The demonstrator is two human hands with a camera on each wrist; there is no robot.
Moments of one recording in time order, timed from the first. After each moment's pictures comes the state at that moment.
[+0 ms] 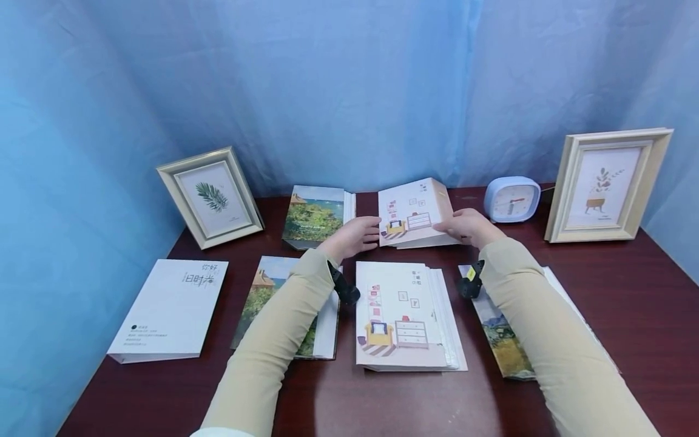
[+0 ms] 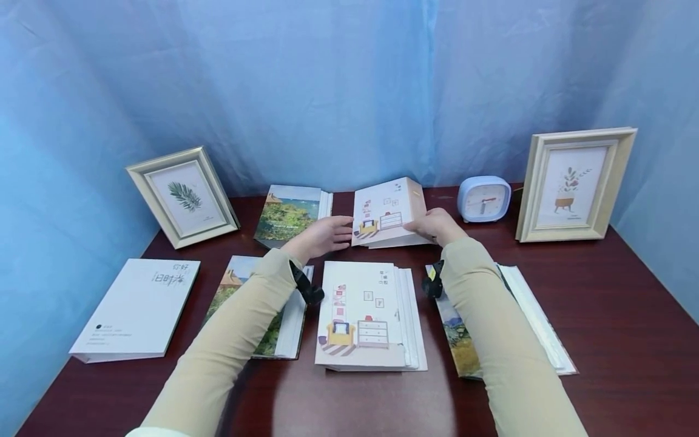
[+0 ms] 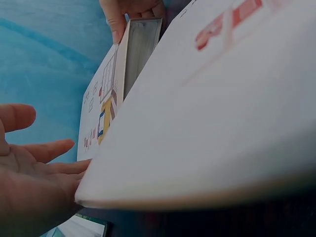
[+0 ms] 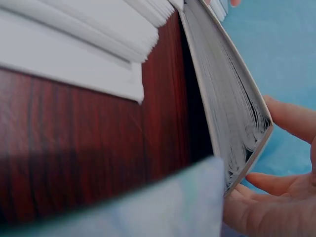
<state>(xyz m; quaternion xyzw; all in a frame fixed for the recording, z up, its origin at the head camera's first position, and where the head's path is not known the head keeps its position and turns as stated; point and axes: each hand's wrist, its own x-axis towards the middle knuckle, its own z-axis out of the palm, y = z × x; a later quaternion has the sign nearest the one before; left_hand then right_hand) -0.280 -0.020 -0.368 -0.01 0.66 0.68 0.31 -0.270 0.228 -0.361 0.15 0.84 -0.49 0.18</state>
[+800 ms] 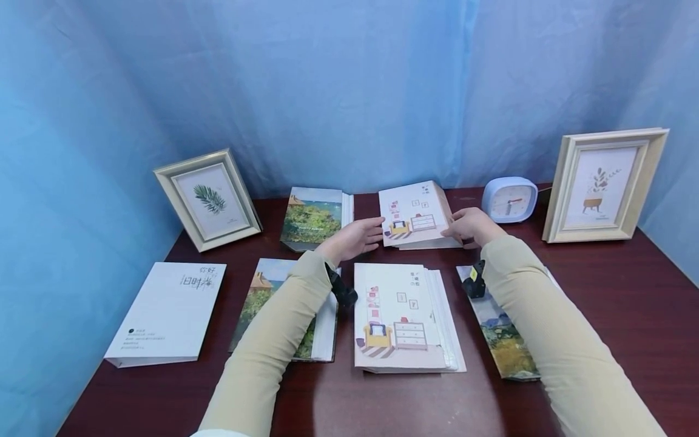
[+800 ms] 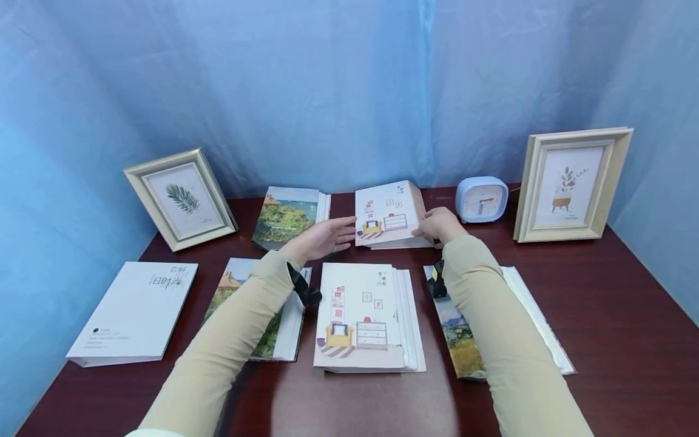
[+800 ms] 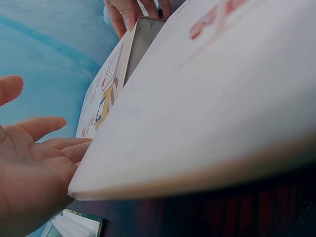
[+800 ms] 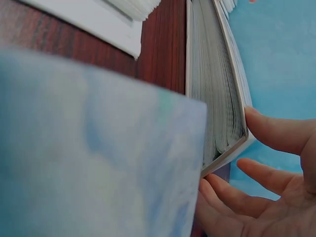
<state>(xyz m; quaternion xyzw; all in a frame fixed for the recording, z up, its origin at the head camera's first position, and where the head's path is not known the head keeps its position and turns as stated) -0.279 -0.020 -0.371 0.06 0.65 0.68 0.35 -0.266 0.235 -0.350 0.14 0.87 -0.42 0.20</state>
